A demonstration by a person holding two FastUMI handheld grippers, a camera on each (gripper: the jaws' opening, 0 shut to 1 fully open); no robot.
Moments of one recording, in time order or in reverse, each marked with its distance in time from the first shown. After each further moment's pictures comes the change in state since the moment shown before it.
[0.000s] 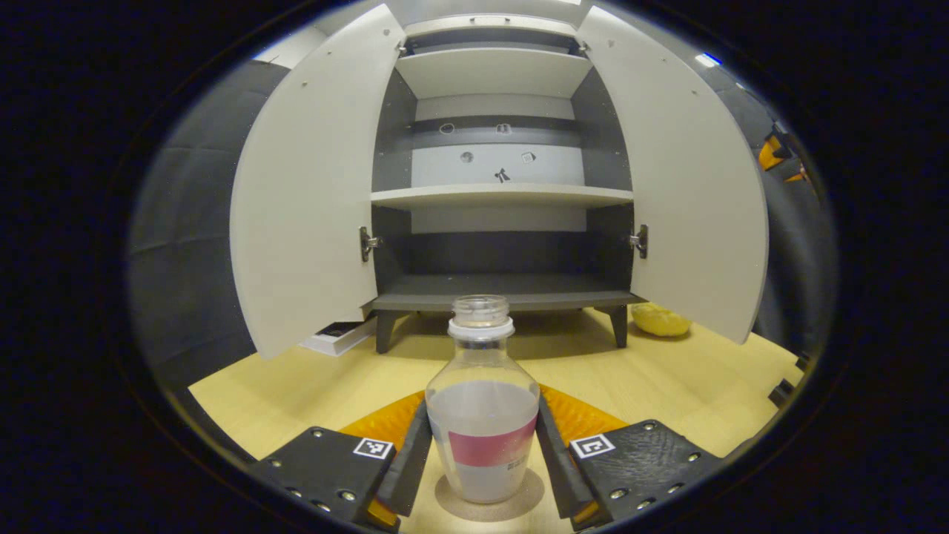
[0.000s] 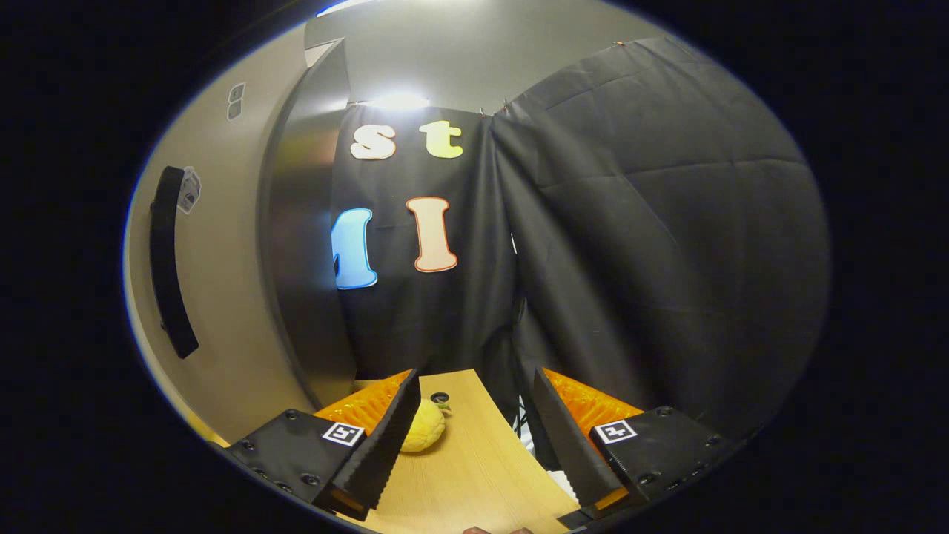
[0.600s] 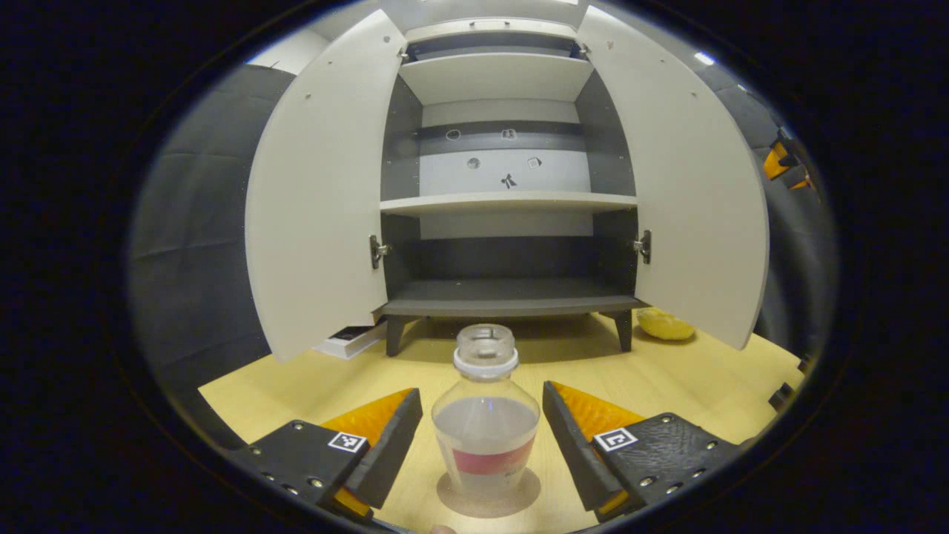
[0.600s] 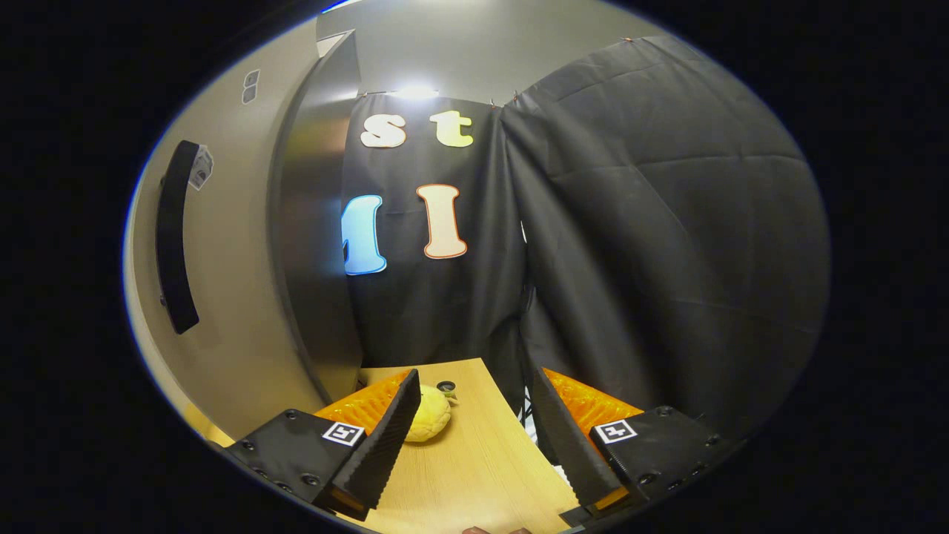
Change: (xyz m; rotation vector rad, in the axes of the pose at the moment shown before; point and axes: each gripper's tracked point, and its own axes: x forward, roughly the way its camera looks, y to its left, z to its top) left arm -0.017 0.004 0.027 0.008 -0.027 0.049; right arm -0.004 0.009 -0.015 -0.010 0.029 0.033
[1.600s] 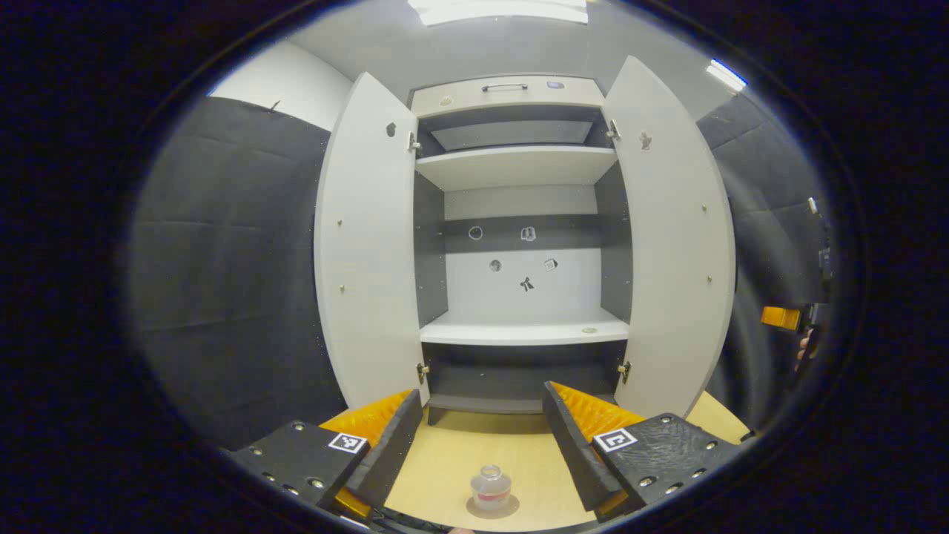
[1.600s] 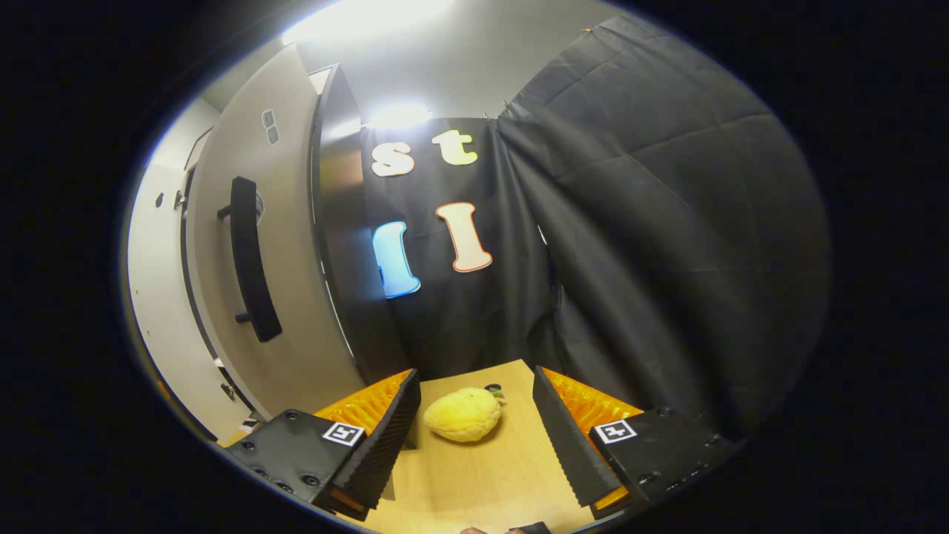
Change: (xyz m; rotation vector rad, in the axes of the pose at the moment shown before) left arm -0.117 0.023 0.259 -0.015 -0.104 0.102; right arm -0.052 0.038 0.002 0.181 -0.070 0.117
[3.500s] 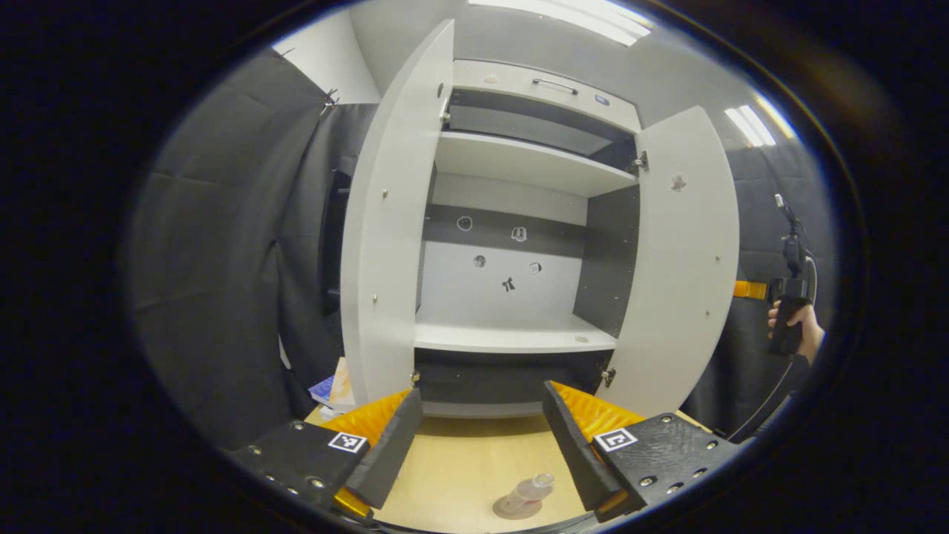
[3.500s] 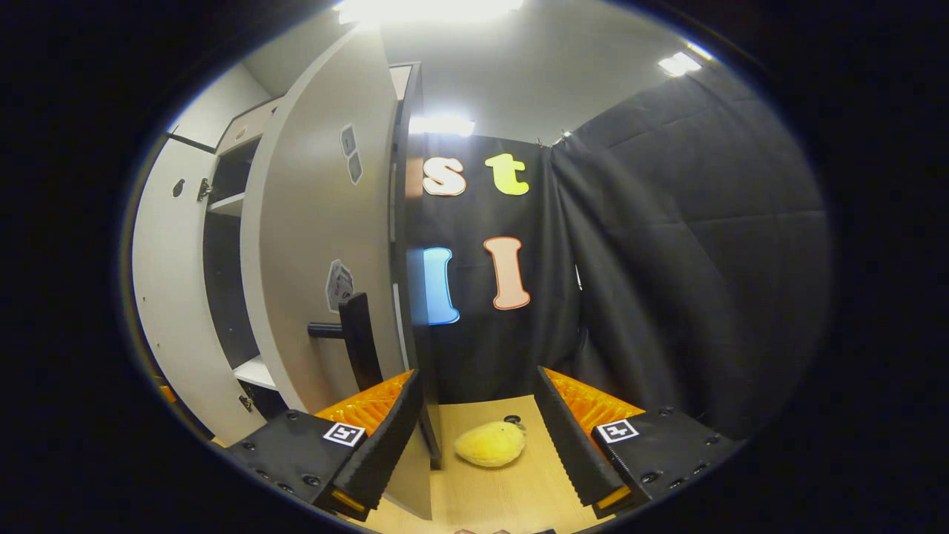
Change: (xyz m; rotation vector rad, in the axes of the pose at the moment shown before) left arm 0.070 0.113 0.004 -0.128 0.054 -0.332; right arm -0.009 0.128 0.082 -0.185 -0.032 0.049
